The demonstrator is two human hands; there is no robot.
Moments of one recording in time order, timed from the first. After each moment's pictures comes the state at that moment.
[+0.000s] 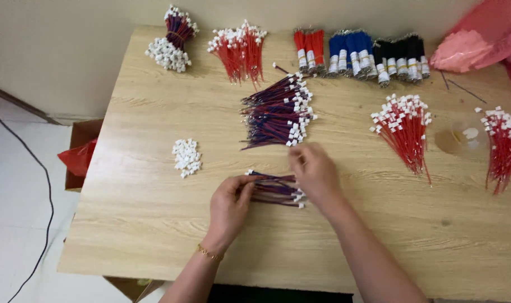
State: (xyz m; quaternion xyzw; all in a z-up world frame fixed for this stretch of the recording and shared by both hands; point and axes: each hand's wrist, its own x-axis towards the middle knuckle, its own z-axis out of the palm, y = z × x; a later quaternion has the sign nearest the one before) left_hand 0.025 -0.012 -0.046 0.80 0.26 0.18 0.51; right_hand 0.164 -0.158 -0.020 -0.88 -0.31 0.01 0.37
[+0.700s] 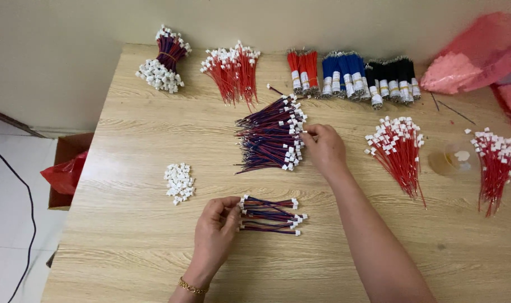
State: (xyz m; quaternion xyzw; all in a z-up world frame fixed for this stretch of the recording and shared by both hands) left_hand 0.025 0.006 -0.054 0.76 0.29 0.15 0.55; right_hand 0.295 -0.141 -0.065 -0.94 -0.18 0.04 0.30
